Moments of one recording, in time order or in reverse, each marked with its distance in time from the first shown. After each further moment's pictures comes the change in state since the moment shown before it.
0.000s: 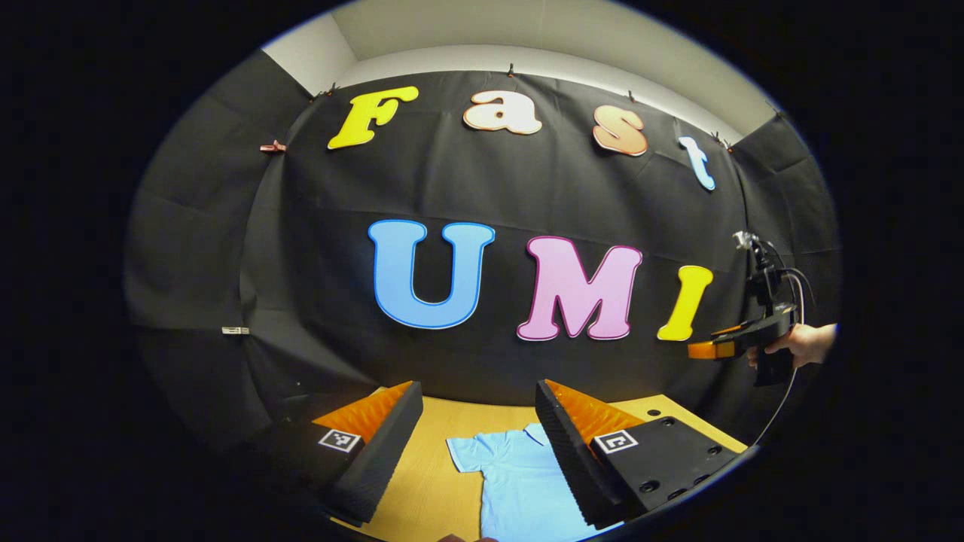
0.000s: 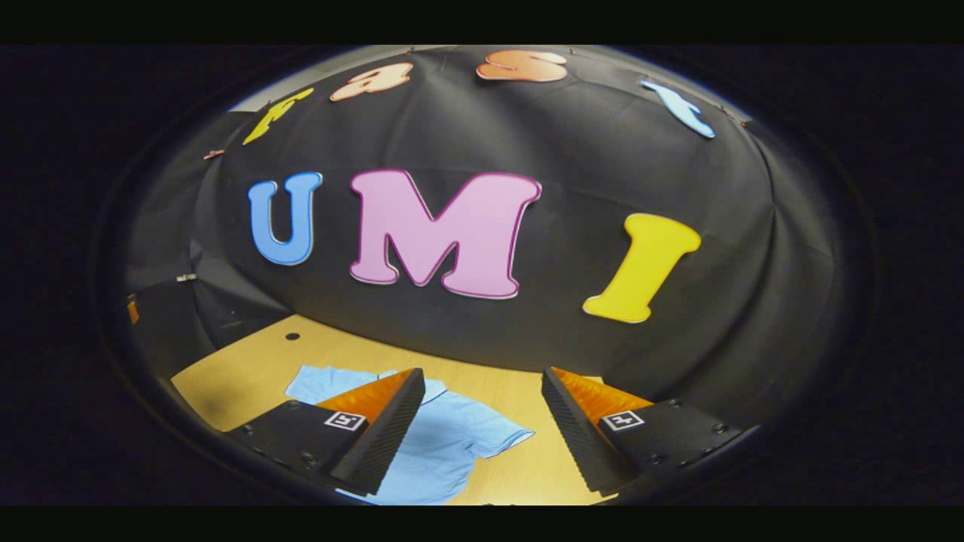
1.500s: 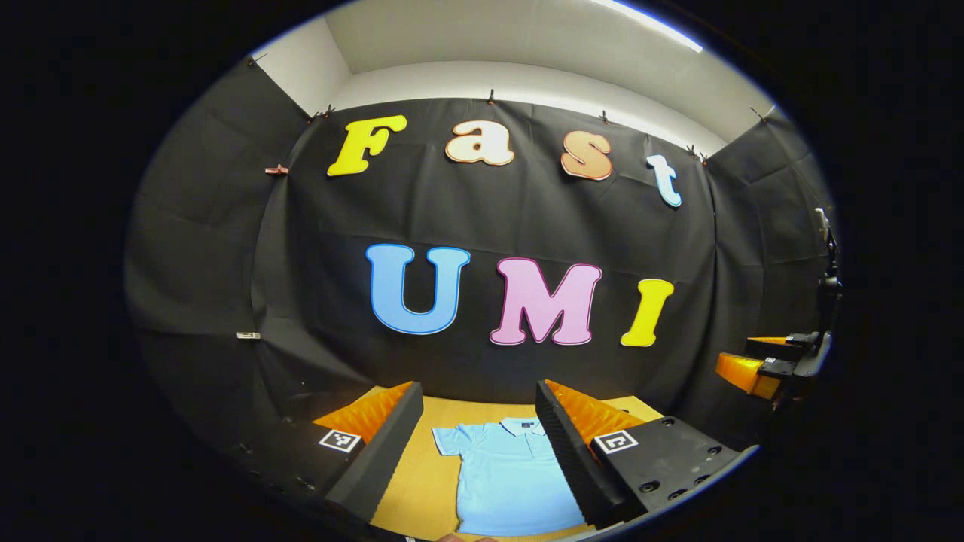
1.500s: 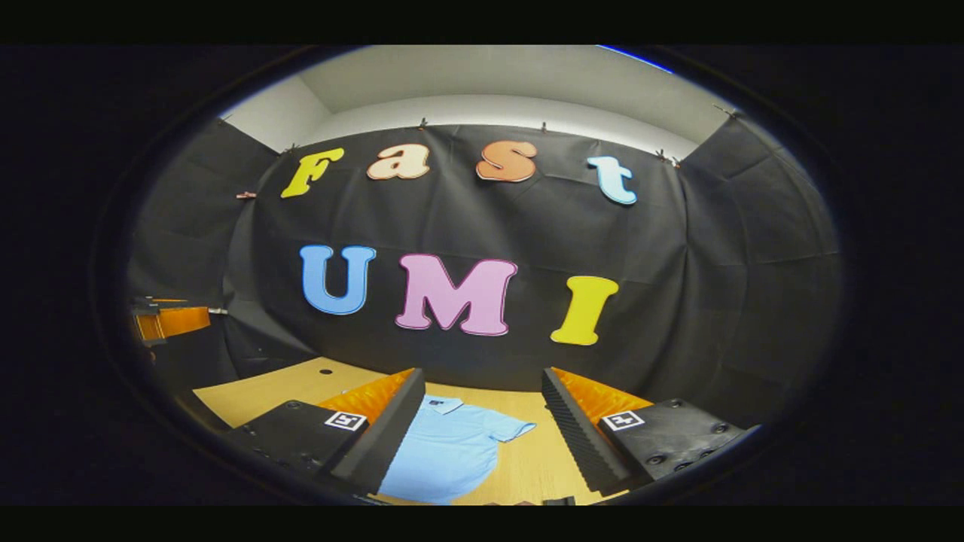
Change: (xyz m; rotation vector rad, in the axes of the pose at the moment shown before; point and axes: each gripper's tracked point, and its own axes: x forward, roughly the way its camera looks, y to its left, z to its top) left arm -0.135 -0.041 0.027 -0.005 -0.050 -0.062; right arm -0.308 0.082 -0.003 0.033 -0.410 -0.112
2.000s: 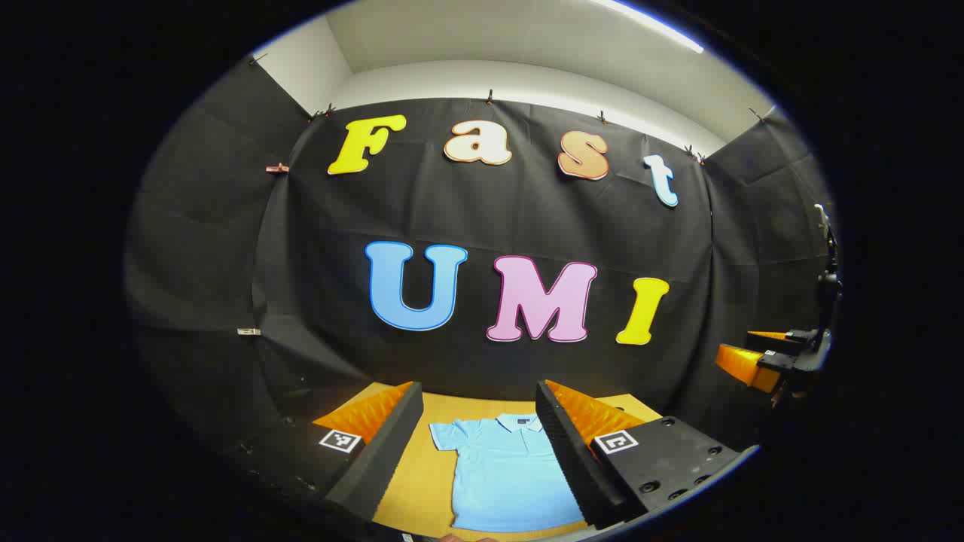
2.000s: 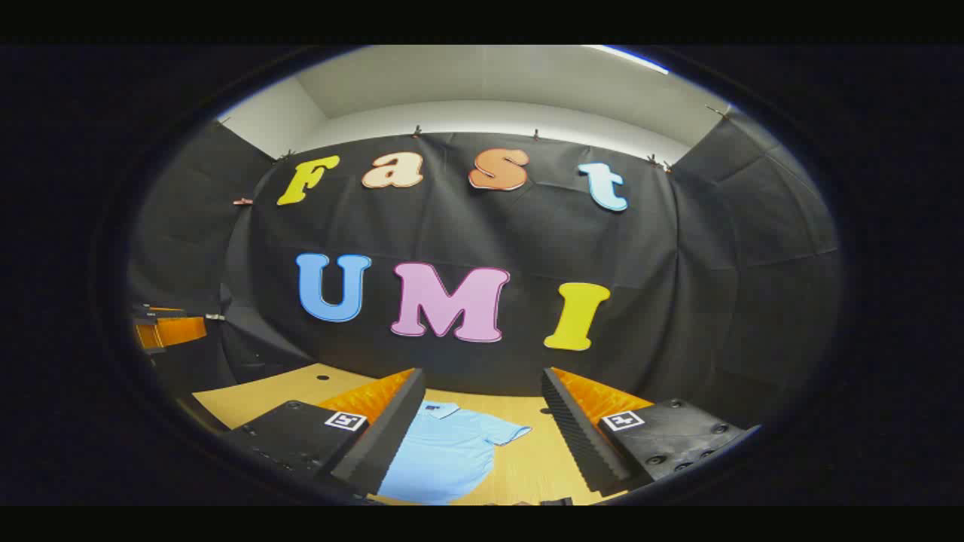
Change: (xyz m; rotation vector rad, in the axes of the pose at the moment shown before) left arm -0.018 -0.015 -0.005 -0.006 0.017 -0.018; right arm -0.016 -0.016 0.005 0.012 -0.025 -0.021
